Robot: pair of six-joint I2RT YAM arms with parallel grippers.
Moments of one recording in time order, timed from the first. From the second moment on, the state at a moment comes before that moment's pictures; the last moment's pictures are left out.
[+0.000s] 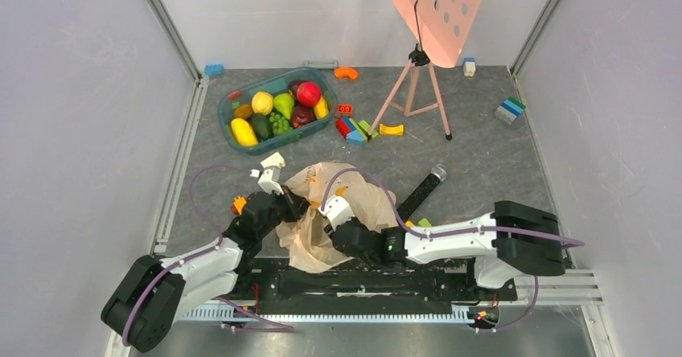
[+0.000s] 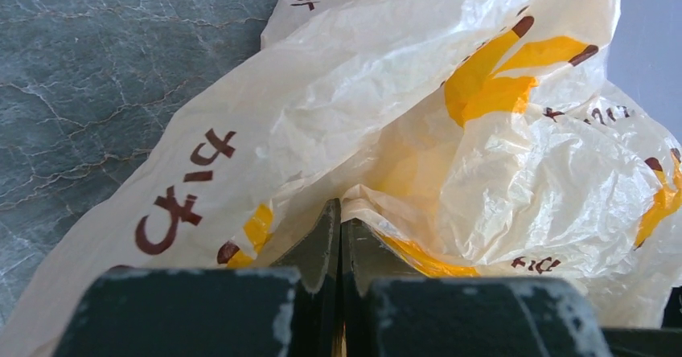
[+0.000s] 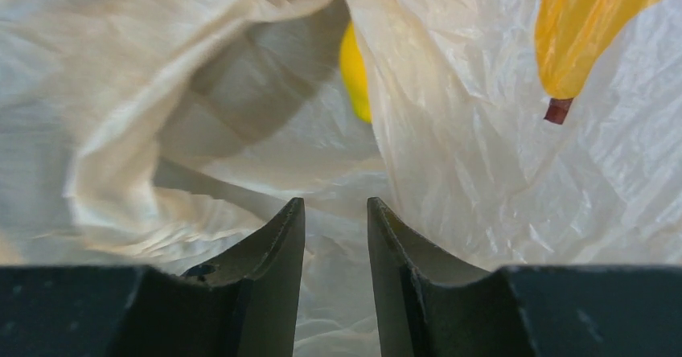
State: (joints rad) left arm -0.52 0.96 0.06 0.53 0.06 -0.71; right arm 1.40 1.49 0.75 0.03 0.51 0.38
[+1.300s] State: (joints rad) left arm -0.52 1.03 0.05 0.60 0.09 -0.71; right arm 1.21 1.66 0.87 0.11 0.57 0.37
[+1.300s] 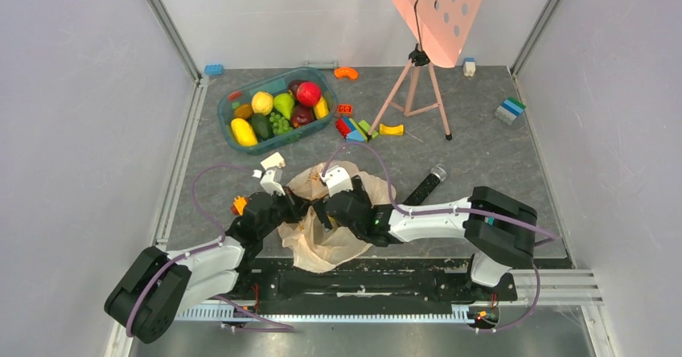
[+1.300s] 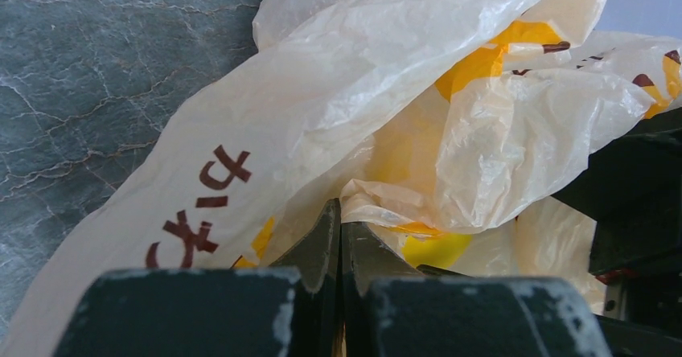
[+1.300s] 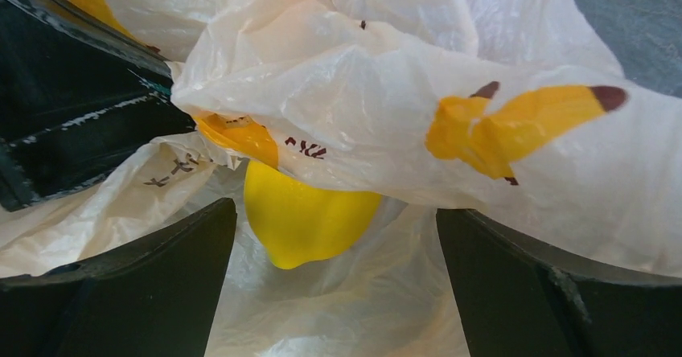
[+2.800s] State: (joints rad) left arm -0.52 1.08 0.05 0.64 0.11 -0.71; right arm 1.17 1.57 0.80 0.17 0.36 0.34
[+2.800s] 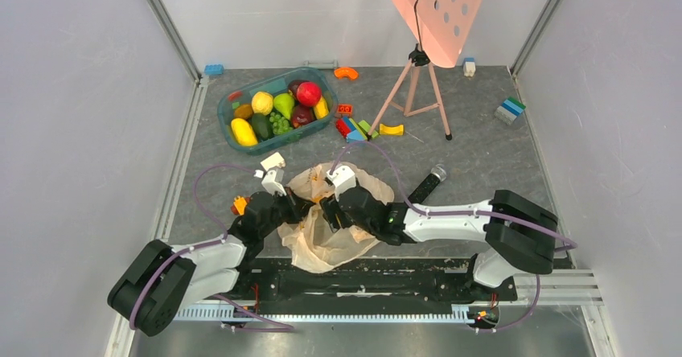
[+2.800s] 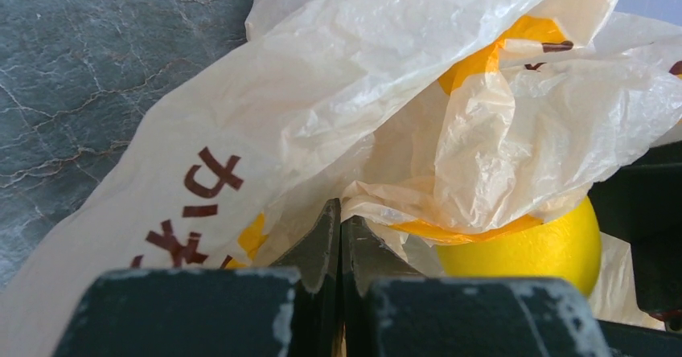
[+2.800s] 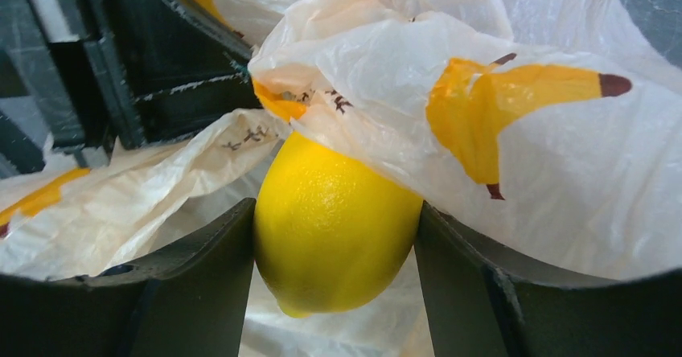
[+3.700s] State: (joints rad) left arm -0.52 1.09 0.05 0.64 0.11 -0.71; right arm 1.18 1.26 0.76 0.06 0.48 0.20
